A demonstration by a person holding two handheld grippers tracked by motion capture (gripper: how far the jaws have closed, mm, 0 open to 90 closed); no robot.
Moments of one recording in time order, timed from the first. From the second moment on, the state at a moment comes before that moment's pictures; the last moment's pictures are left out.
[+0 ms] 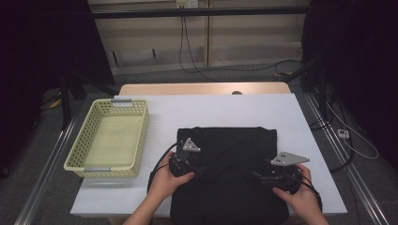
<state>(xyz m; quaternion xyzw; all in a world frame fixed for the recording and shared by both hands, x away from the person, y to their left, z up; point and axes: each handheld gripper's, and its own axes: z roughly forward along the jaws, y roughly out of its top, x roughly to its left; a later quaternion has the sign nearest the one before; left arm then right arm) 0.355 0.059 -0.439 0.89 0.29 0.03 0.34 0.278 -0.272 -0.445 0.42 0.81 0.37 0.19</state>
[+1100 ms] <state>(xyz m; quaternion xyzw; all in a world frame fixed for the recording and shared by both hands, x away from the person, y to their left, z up) 0.336 0.057 -0.443 0.89 0.29 0.01 0.35 0.271 -0.272 -0.454 0.38 0.83 0.38 0.15</state>
